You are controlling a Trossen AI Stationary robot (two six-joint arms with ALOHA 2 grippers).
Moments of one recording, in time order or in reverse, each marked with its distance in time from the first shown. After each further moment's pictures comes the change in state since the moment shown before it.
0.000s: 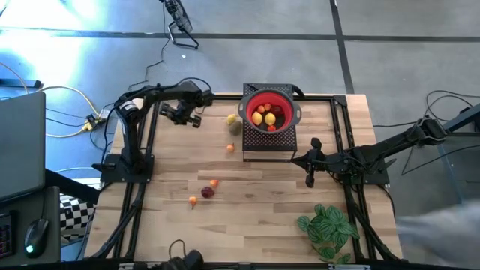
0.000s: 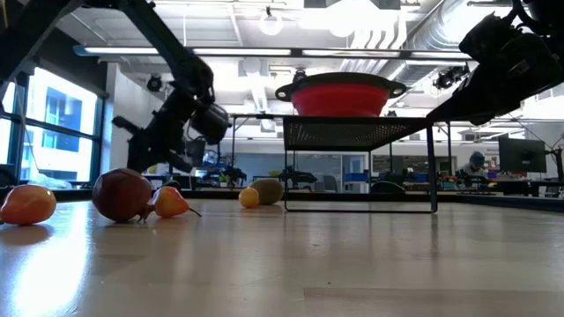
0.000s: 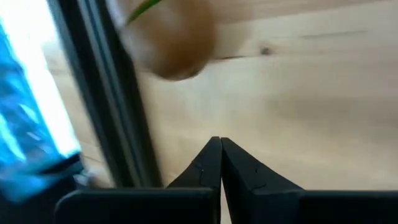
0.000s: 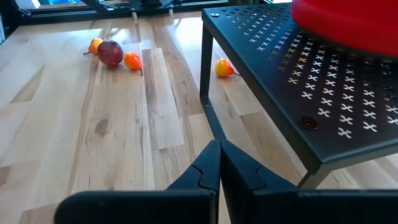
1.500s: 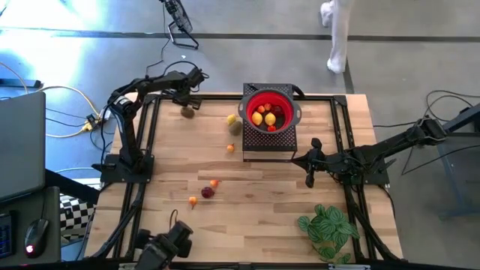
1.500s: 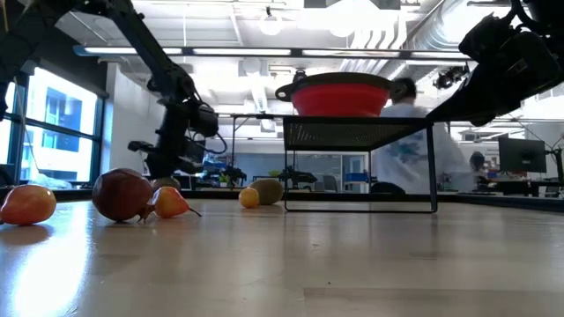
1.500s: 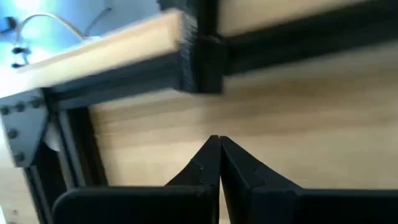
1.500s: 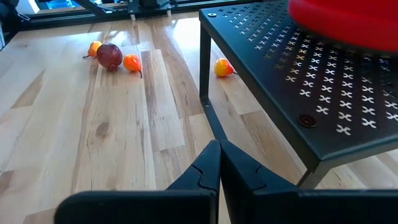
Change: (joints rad) left arm 0.215 -0.003 -0.002 0.481 -0.028 0.429; right arm 0.000 0.000 0.000 0.000 0.002 0.027
